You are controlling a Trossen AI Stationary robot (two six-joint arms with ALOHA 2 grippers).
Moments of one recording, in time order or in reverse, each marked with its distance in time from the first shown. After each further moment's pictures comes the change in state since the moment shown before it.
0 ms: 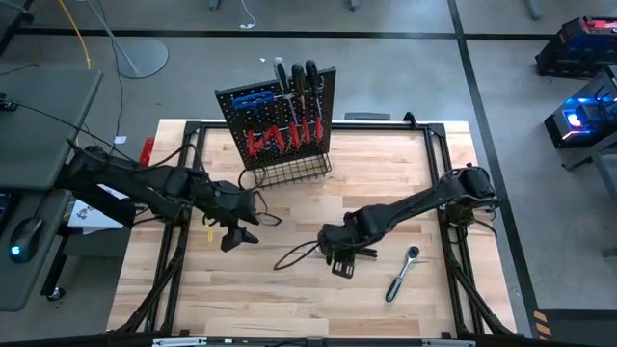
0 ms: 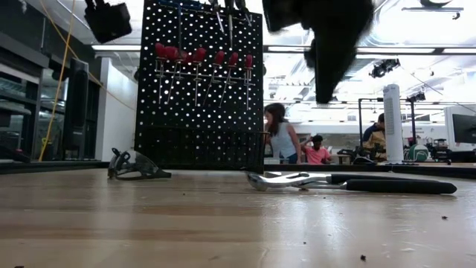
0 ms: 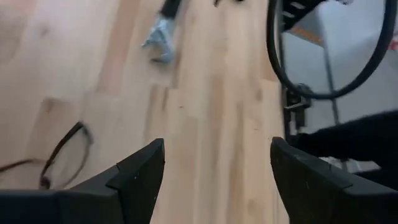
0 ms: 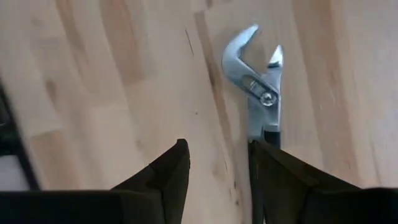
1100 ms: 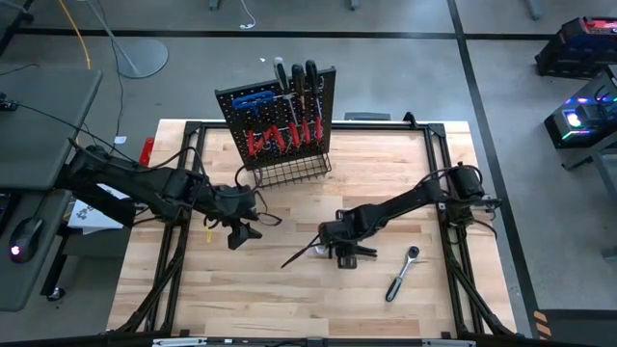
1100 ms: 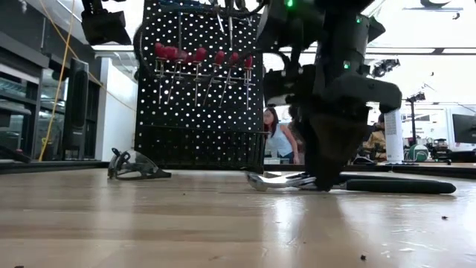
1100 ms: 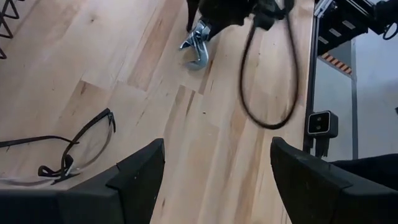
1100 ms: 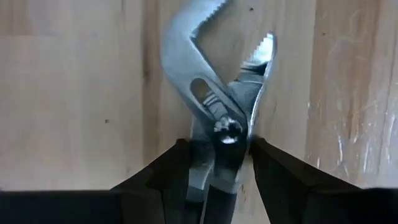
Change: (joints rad) left arm -0.029 0.007 0.000 -0.029 -0.151 -0.171; right arm -0.095 0.057 -0.333 0.405 -0.008 -0.380
